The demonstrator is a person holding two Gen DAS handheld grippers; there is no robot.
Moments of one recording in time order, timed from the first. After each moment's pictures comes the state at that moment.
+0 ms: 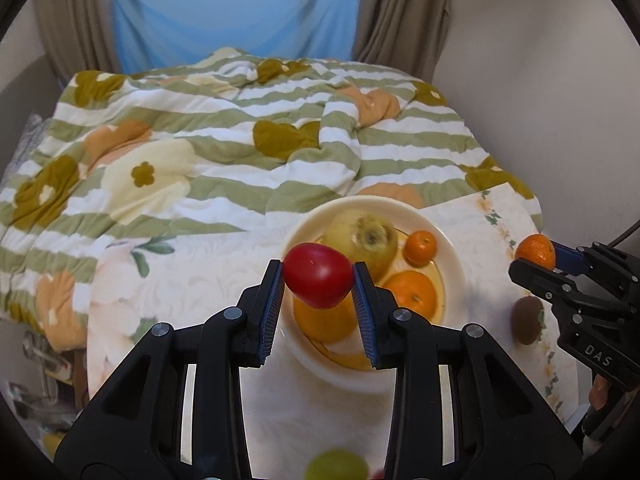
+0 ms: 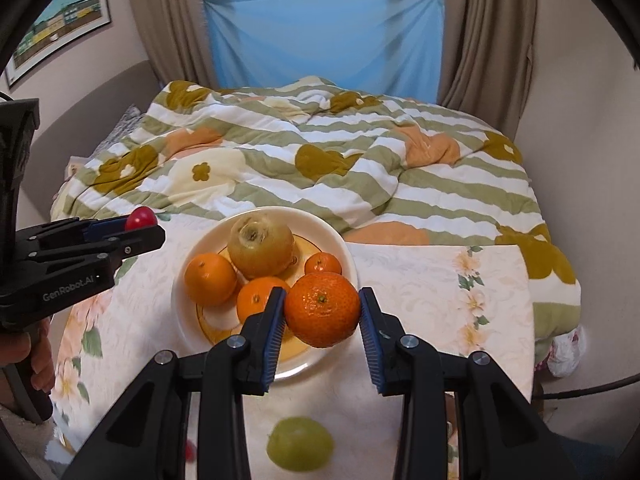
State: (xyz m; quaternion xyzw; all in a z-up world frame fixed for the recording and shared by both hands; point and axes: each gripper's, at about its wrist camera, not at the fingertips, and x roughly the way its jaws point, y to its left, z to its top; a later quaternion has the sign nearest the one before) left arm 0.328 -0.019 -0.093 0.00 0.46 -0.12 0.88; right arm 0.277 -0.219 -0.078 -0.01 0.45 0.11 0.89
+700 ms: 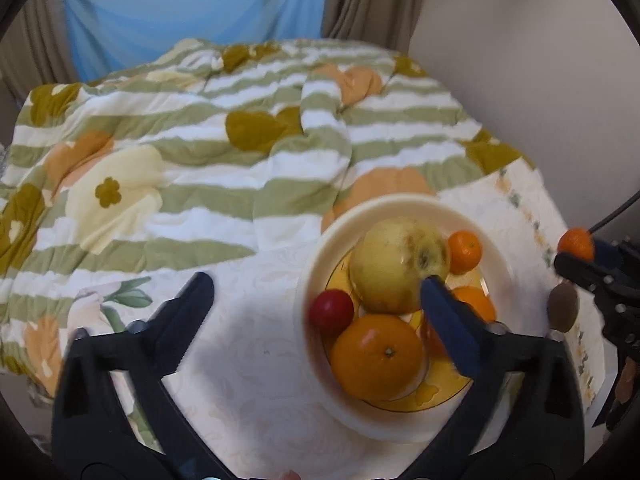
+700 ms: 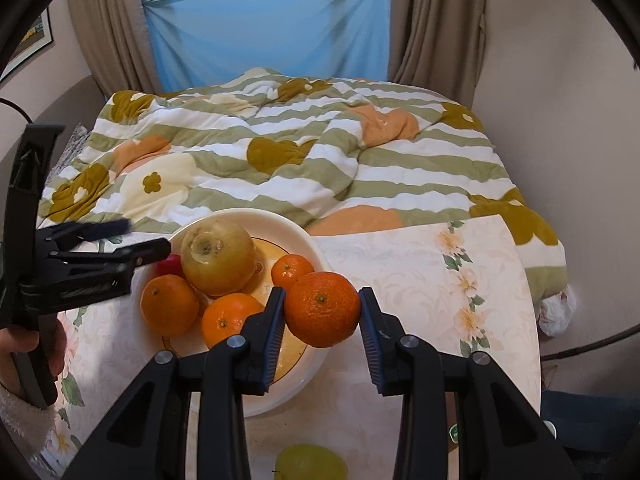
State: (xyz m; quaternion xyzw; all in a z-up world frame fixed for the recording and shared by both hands) left arm 0.387 -0.008 -0.134 0.03 0.46 -0.18 0.87; right arm 0.293 -0.218 -0.095 0.02 0.47 0.02 0.88
